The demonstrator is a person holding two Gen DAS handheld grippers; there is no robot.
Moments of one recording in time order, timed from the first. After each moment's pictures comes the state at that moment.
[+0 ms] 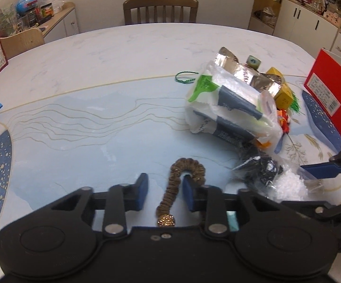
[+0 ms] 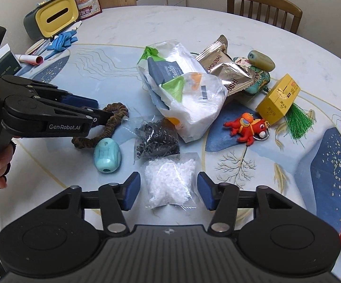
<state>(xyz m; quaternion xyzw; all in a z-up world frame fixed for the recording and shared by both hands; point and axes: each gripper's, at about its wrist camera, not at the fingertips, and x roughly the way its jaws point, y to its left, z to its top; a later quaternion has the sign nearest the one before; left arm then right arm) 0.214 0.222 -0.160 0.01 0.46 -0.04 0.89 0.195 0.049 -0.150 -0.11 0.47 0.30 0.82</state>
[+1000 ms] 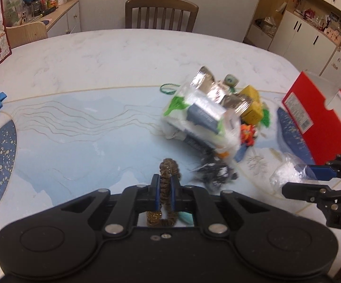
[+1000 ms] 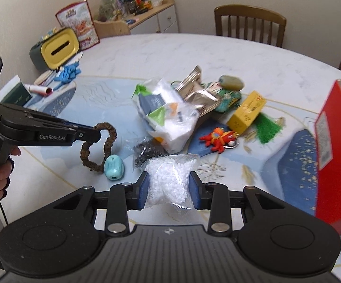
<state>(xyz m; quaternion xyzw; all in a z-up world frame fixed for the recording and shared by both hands) 0.192 0.212 -0.108 -0.05 0.47 -0.05 0.88 0.179 -0.014 -0.089 -0.05 0.44 0.30 0.85</state>
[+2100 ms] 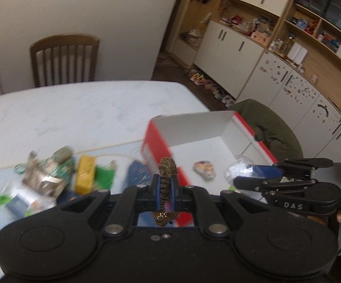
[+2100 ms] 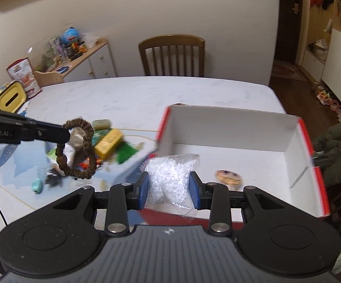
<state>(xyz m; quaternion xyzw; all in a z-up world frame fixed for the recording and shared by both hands) 0.235 -0.014 -0.003 -0.05 0.40 -0.21 0.89 0.220 -0.250 -0.019 -0.02 0.39 0.19 0.90</state>
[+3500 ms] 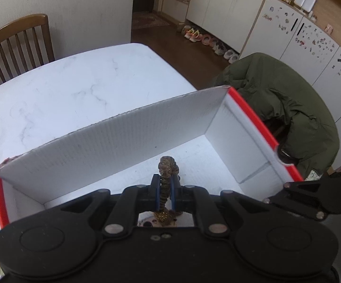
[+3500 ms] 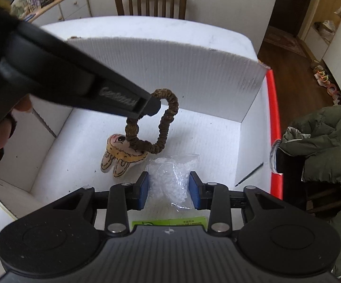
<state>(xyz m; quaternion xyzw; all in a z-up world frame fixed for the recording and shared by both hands) 0.387 -0.232 -0.116 0.04 0.49 -0.21 0.84 0.337 -0.333 -0.127 -0.11 0.50 0.18 0.84</state>
